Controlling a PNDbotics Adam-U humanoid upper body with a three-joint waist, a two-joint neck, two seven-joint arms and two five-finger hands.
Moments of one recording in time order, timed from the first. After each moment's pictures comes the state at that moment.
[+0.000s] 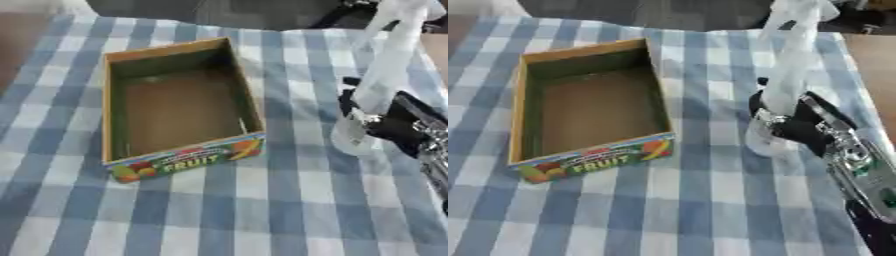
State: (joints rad) left arm -0.15 0.22 0.29 -1.86 0.10 0.01 0.12; right arm -0.50 -0.56 0.11 -1.60 -0.24 0.11 0.17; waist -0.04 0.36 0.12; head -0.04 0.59
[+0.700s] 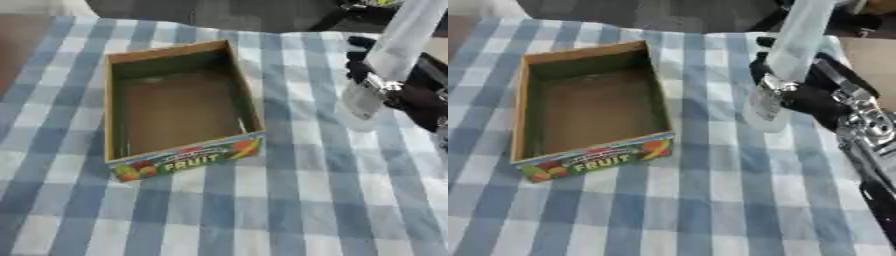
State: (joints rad) left arm -0.15 0.22 0.29 -1.86 0.10 0.01 0.12; right arm -0.57 -0.61 0.11 -1.76 -0.35 0.16 0.15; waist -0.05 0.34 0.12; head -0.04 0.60
